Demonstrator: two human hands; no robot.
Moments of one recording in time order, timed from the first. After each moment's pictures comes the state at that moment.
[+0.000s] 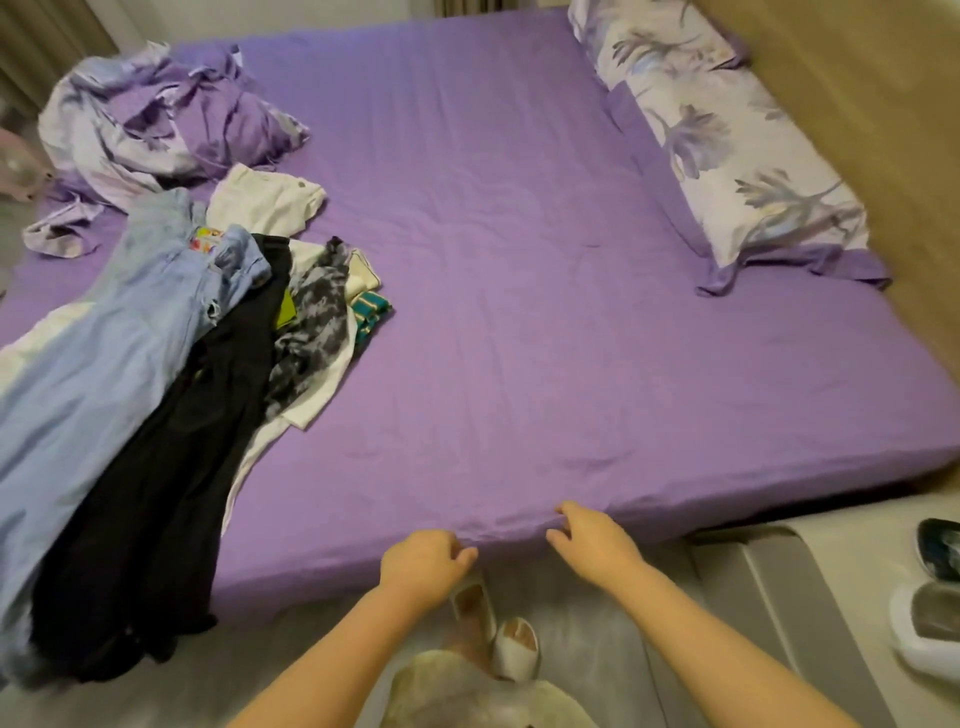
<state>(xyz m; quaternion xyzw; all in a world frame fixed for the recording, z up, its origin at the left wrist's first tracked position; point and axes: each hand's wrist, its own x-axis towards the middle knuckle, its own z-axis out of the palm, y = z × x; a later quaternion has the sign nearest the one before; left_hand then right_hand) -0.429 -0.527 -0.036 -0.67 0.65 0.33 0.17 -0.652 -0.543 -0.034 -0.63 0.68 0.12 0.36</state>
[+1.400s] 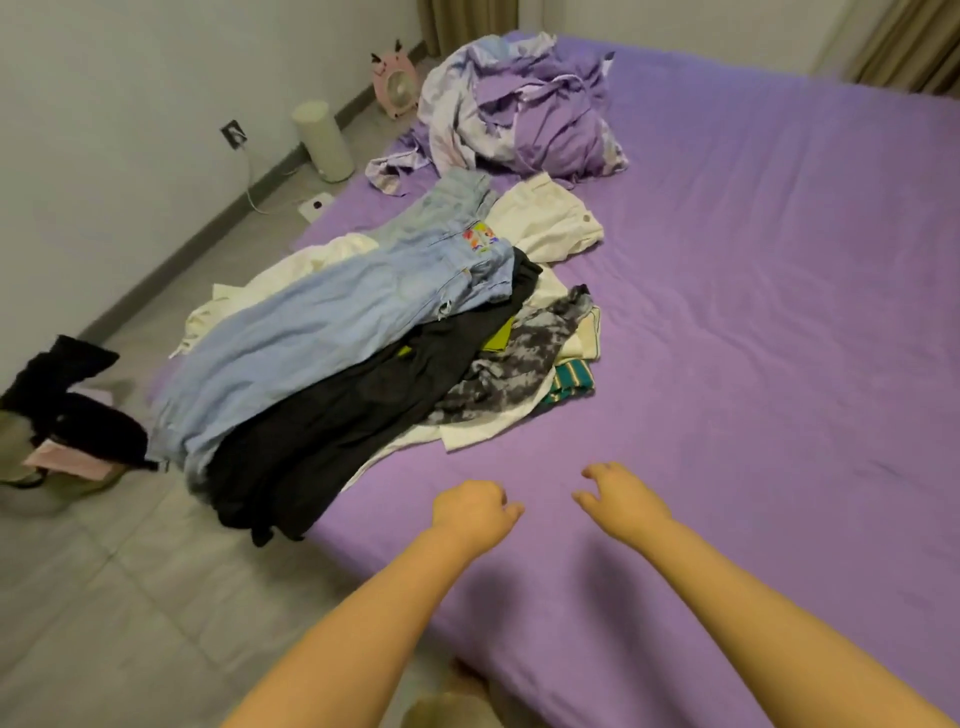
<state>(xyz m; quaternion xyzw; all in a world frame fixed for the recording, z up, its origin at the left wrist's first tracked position) -0.338 -0.701 -0.001 -0.84 0.42 0.33 0.07 -0.485 -0.833 -0.010 -0.85 0.39 0.20 0.30</state>
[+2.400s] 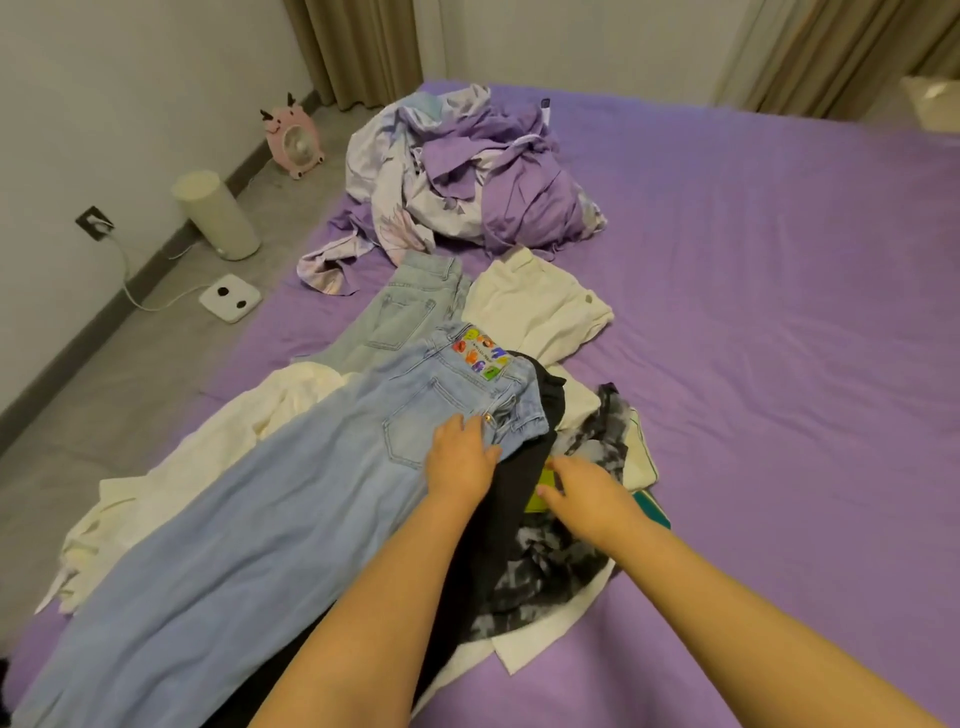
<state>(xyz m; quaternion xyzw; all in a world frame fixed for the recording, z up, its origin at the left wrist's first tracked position) -0.030 -0.924 -0.059 -0.84 0.48 0.22 -0.10 -0.193 -0.964 -0.026 -0.82 0.46 0.12 0.31</state>
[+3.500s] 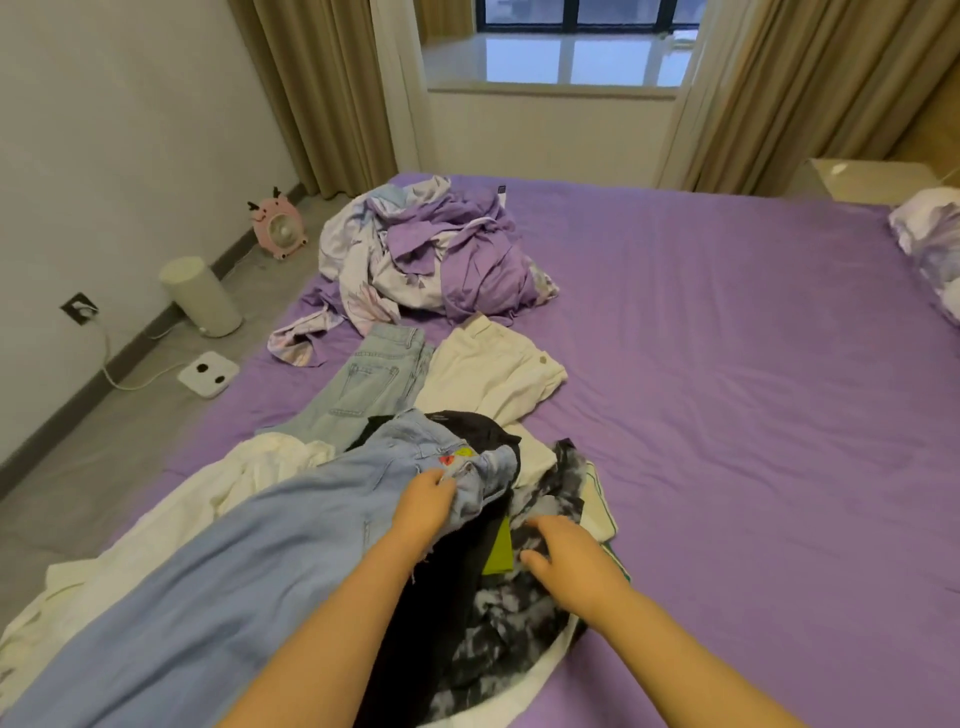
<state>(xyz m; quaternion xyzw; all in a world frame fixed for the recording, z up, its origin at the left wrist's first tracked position) -0.051 -0.949 -0.031 -0.81 0.35 0.38 -0.28 -0.246 -0.968 -0.025 -0.81 0.47 0.03 0.35</state>
